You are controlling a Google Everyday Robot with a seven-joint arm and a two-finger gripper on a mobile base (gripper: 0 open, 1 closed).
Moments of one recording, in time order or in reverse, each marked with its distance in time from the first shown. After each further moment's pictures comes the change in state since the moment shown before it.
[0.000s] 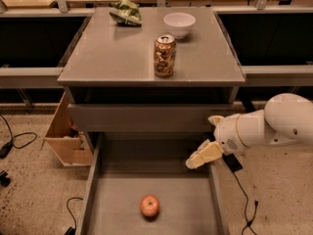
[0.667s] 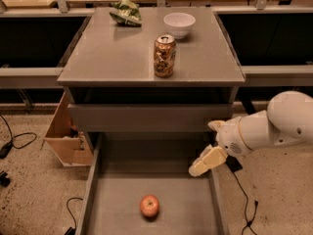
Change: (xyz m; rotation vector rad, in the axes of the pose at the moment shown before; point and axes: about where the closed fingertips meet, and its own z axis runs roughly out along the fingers) arm 0.007 0.021 -0.011 -0.073 0.049 -0.008
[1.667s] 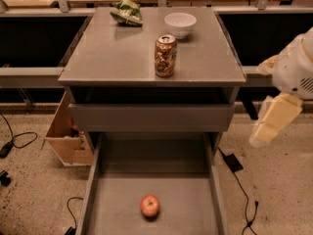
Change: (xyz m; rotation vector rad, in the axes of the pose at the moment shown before) arm -0.073 0.015 -0.212 0.157 0.391 -0.240
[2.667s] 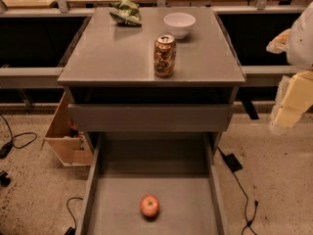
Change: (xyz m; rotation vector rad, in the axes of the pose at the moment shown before) arm -0.007 -0.003 -0.050 0.039 0.102 -0.076
